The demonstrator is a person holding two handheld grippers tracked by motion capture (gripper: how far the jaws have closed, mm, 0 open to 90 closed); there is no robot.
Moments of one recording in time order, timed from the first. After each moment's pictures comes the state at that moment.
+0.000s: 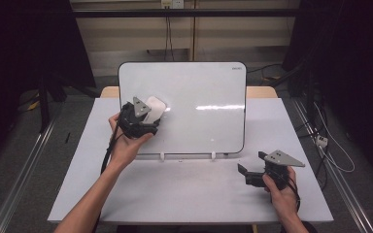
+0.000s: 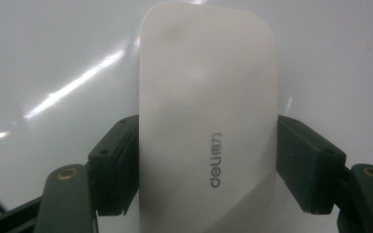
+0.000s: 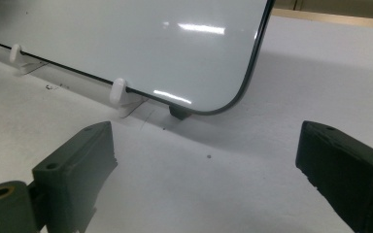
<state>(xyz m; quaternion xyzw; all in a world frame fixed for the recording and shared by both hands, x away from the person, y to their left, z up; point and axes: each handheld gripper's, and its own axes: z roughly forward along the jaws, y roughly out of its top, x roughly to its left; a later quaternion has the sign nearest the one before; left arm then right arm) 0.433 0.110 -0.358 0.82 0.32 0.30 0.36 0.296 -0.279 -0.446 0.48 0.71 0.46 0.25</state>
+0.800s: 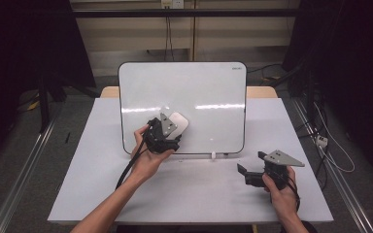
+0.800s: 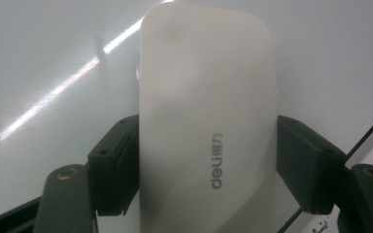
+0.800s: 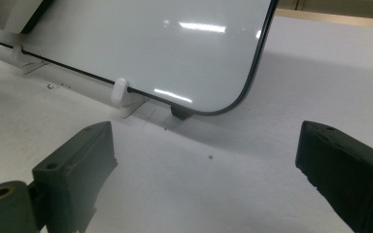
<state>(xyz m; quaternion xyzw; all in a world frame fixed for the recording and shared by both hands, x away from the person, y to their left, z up) 0.408 0.060 -0.385 0.84 0.28 0.30 0.36 0.297 -0.278 -0.446 0.48 0.71 0.46 0.25</state>
